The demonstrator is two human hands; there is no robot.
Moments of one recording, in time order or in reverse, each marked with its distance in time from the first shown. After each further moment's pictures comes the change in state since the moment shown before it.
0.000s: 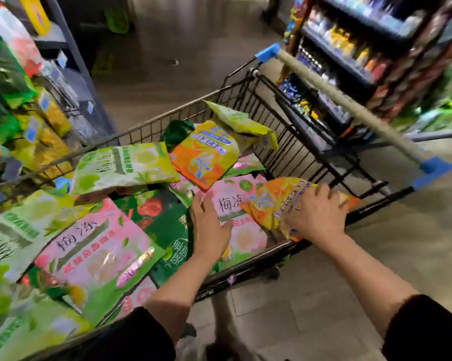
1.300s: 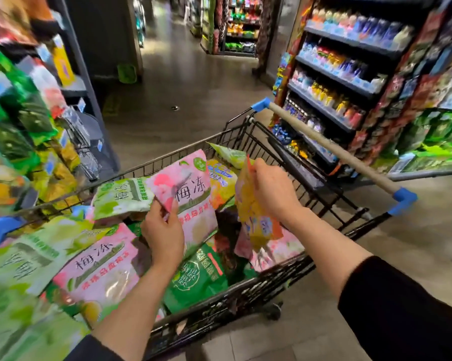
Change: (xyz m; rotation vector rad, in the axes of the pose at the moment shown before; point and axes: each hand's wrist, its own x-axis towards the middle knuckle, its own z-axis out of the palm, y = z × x) left_hand -0.002 0.006 -0.106 -0.433 0.667 0.178; right_hand -0.002 -0.085 -0.116 0.413 0.393 -0.535
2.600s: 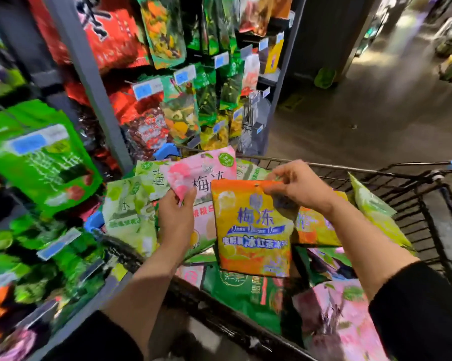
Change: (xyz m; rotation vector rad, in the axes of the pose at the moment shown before) left_hand -0.014 0.009 -0.063 0.085 0.669 -0.254; right_hand 0.108 -0.080 0.070 0.801 -0.862 -0.623
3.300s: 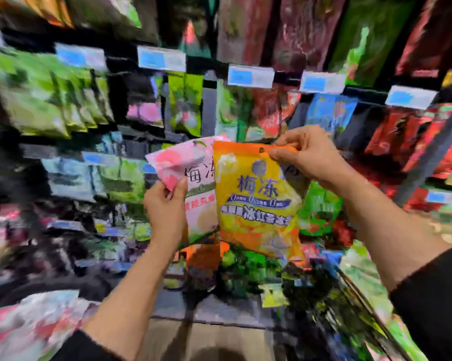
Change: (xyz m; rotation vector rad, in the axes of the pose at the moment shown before) left_hand -0.133 0.116 -0.504 0.112 1.030 0.329; right_hand -0.053 -0.447 0.340 0.116 -0.432 -0.859
